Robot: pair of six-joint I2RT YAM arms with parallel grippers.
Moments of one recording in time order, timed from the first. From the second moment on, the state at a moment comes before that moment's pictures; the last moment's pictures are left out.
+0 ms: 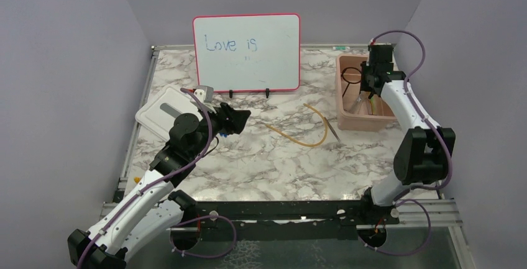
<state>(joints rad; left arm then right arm) -0.59 0.71 0.64 0.00 0.00 -0.51 0.01 1.65 1.32 -0.50 0.31 -0.03</state>
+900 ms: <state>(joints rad) -0.59 0.70 0.64 0.00 0.01 -0.51 0.55 1.43 1.08 -0.52 0.21 0.31</state>
